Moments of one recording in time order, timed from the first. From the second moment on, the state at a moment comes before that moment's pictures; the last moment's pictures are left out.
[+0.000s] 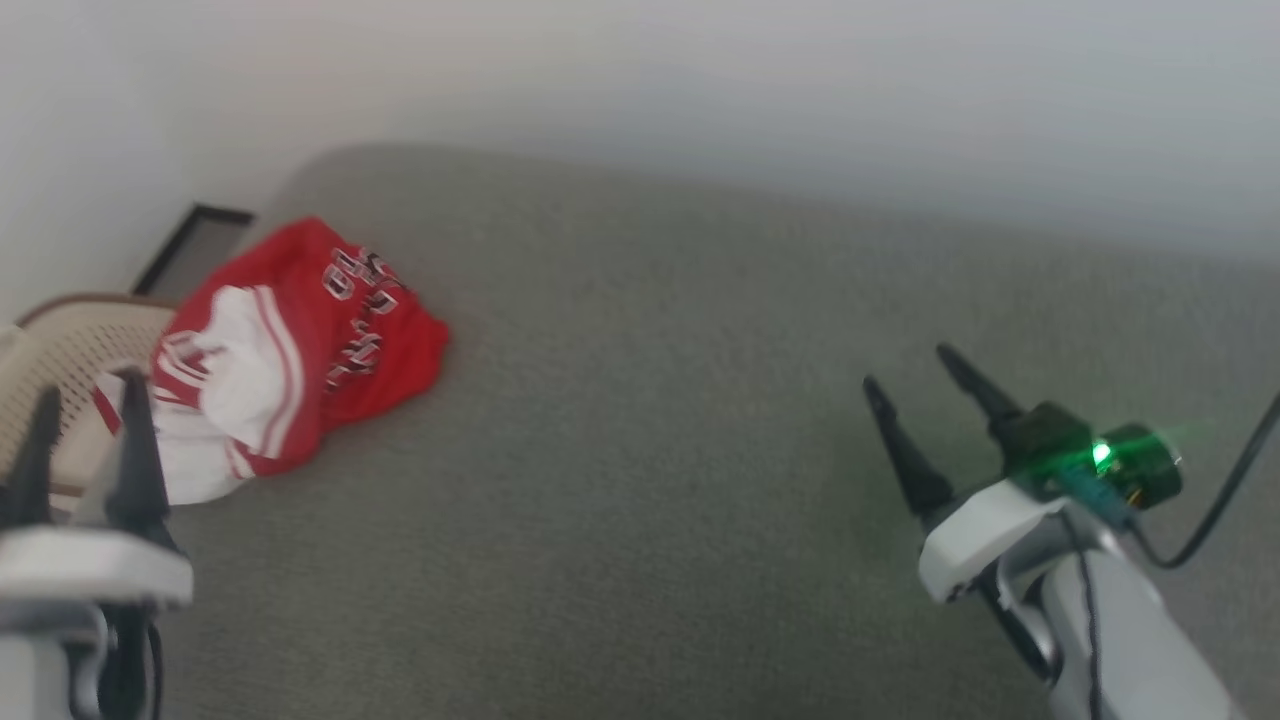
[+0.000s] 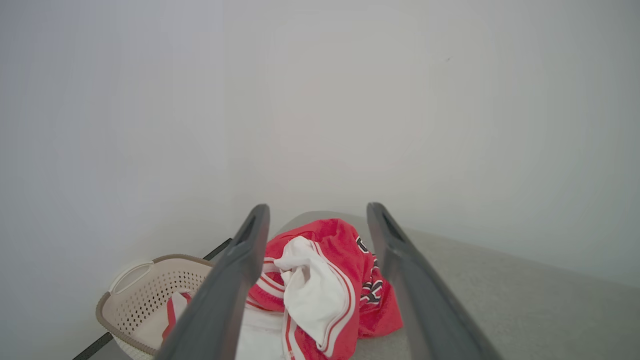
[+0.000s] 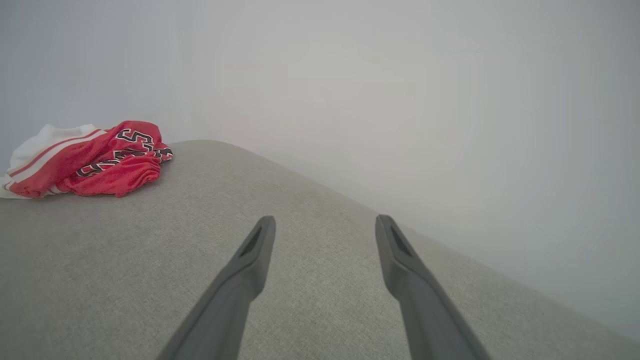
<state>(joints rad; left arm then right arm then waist) -0.17 0.31 0.23 0.27 -0.41 -0.13 -0.26 -0.32 -0.20 0.25 0.39 0.13 0.13 -0.24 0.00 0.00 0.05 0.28</state>
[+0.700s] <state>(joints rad) -0.74 0.52 -0.03 1.00 -0.67 -0.13 0.10 -0.42 -0.23 0.19 0.19 0.05 0.13 -0.14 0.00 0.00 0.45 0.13</state>
